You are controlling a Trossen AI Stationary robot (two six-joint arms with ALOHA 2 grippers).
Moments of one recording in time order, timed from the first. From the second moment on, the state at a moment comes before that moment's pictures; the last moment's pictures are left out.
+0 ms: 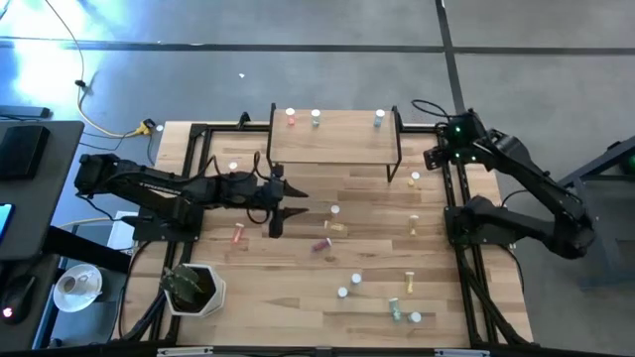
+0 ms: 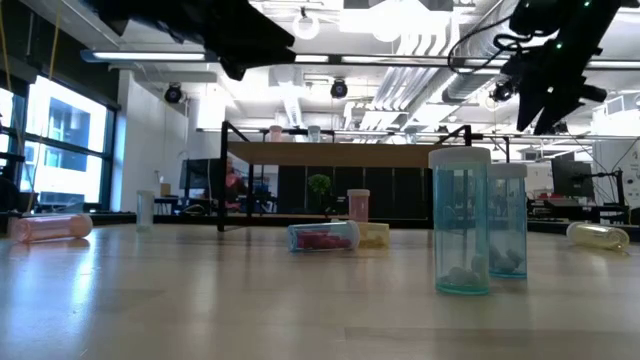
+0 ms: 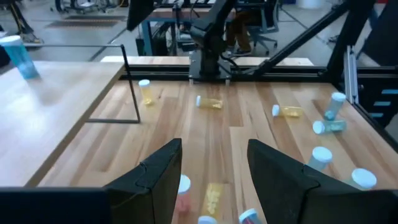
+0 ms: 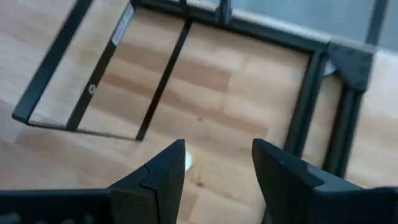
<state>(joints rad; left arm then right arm) 0.08 1.23 0.67 0.27 -0.08 0.01 -0.91 0.82 0.86 -1.03 0.06 0.29</state>
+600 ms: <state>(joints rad) 0.06 1.23 0.67 0.20 -0.03 -0.02 -1.00 1.05 0.86 -1.03 -0.09 0.33</state>
